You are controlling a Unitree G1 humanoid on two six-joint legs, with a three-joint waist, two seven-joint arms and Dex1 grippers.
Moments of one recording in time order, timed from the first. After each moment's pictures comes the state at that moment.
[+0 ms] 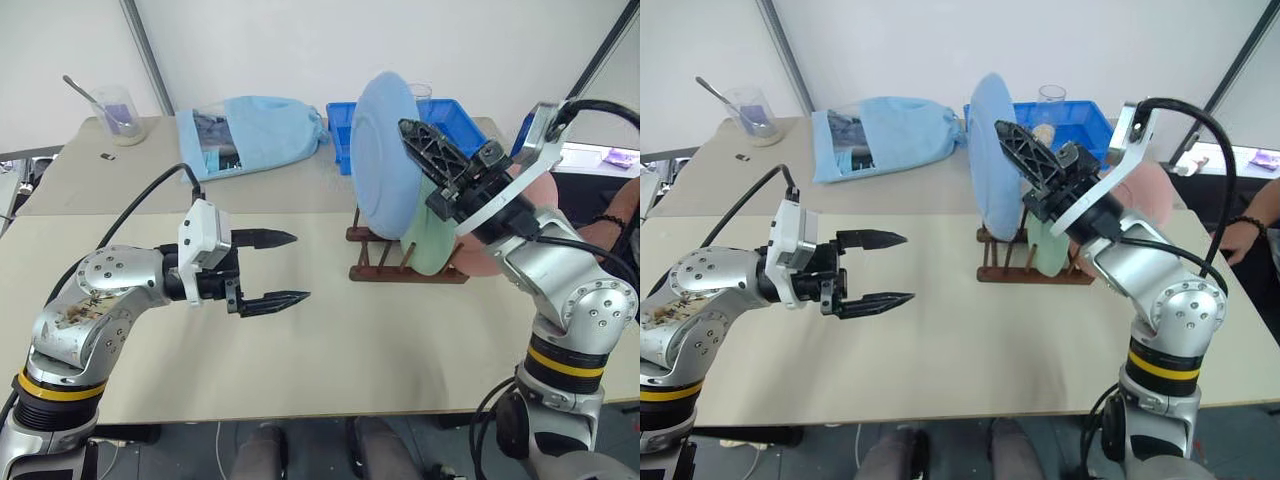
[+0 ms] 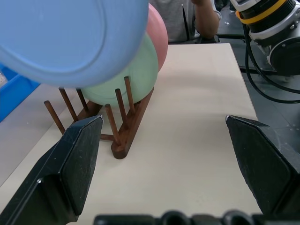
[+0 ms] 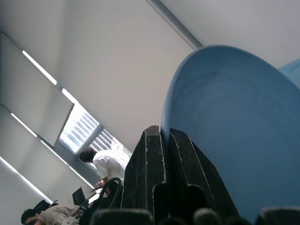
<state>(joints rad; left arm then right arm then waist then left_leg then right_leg) -0.38 0.78 0.07 -0.45 -0.67 0.54 -1.04 -0.60 -0.38 -0.27 -0.39 1.71 0.79 -0.23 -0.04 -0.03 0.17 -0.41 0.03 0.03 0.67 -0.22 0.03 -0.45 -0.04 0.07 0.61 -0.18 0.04</state>
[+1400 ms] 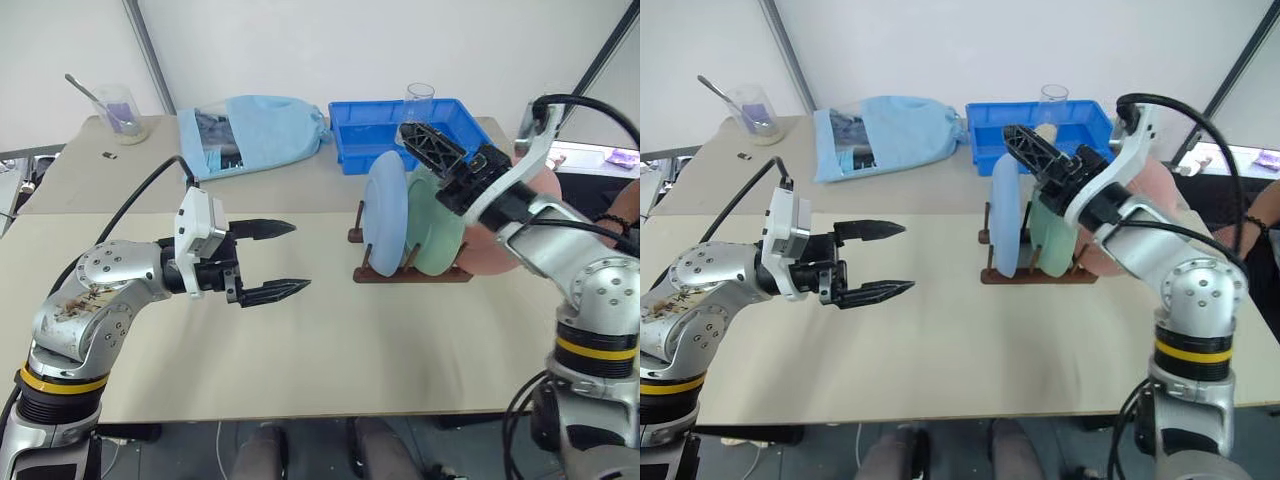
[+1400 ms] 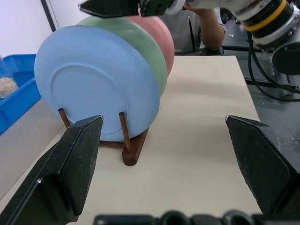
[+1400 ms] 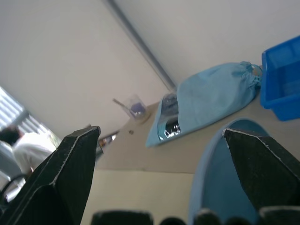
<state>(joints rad) -0.41 0.77 0.08 -0.42 -0.70 0.54 -1.01 -0.67 -0.66 -0.23 -0.28 1.54 0.82 -0.16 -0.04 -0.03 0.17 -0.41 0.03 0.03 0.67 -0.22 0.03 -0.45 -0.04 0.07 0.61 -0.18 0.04</state>
